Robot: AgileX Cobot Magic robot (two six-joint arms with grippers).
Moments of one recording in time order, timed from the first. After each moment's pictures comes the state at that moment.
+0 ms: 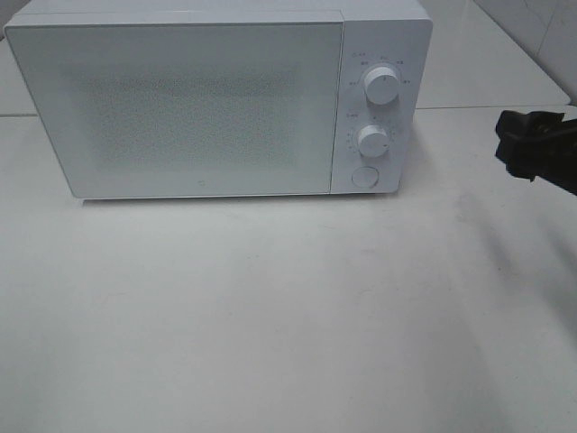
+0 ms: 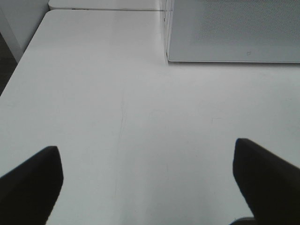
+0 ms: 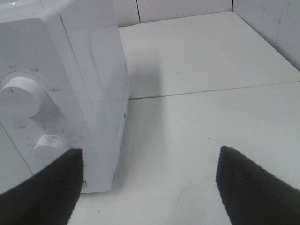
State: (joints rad) left arm 0.05 0.00 -0.52 -0.06 1.09 0.03; right arm 0.25 1.30 -0.28 0.28 -0.82 -0.06
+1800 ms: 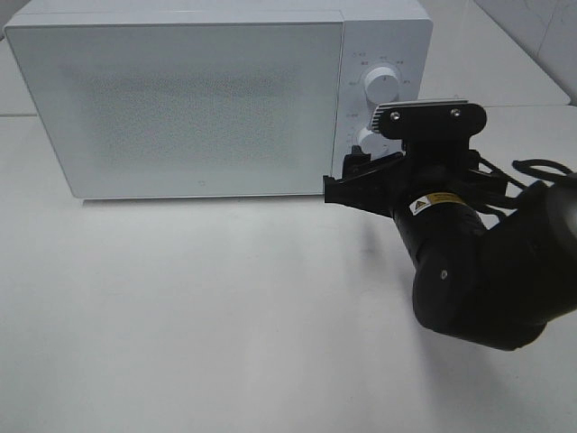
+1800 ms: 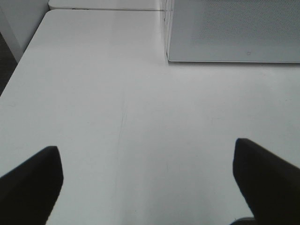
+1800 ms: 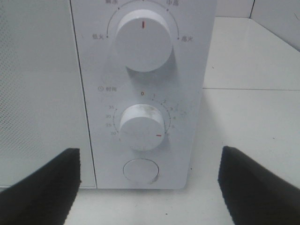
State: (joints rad) left arm 0.05 0.00 -0.52 -0.06 1.09 0.03; right arm 0.79 1.88 -0.60 0.91 -1.21 -0.36
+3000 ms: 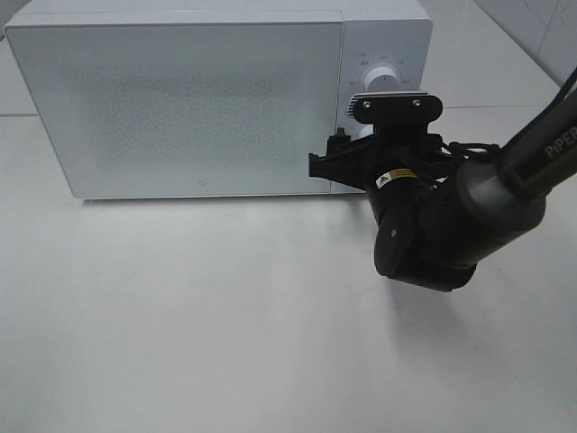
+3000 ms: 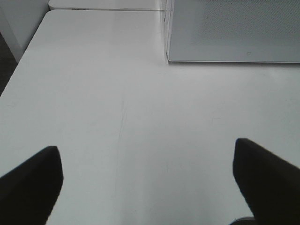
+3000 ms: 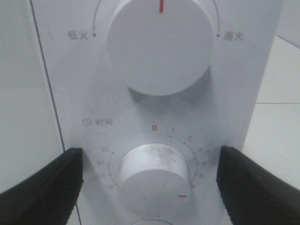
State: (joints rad) left arm 0.05 0.00 -0.52 -0.06 1.09 0.03; right arm 0.64 2.09 -0.82 0.75 -1.21 -0.30
